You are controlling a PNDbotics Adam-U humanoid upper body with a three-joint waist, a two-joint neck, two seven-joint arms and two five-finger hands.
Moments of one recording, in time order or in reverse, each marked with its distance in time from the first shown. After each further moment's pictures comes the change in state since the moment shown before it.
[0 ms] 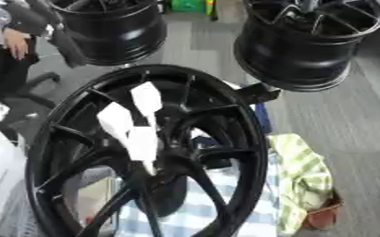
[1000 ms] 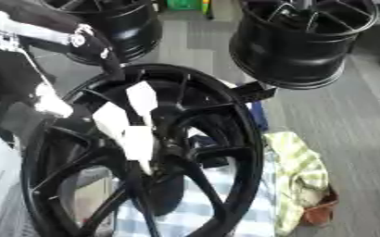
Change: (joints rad) left arm -0.028 -0.164 -0.132 0.306 -0.135 -0.082 0.000; right arm -0.004 0.018 -0.007 -0.001 -0.003 -0.010 -0.013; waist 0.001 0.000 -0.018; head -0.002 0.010
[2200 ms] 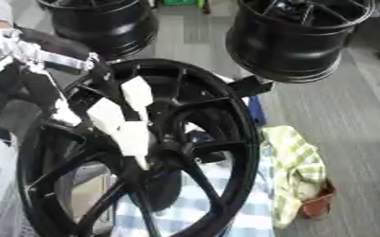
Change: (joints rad) left arm 0.044 -0.057 -0.038 0.162 -0.070 -0.102 0.000; right arm -0.002 0.018 -0.019 -0.012 -0.005 -0.005 -0.043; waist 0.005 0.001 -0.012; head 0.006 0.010
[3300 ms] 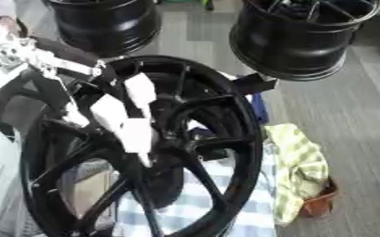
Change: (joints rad) left arm 0.019 -0.037 -0.005 0.072 0.001 -0.033 0.001; right arm 0.004 0.012 -0.020 -0.008 -0.004 -0.003 -0.037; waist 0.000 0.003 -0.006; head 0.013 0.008
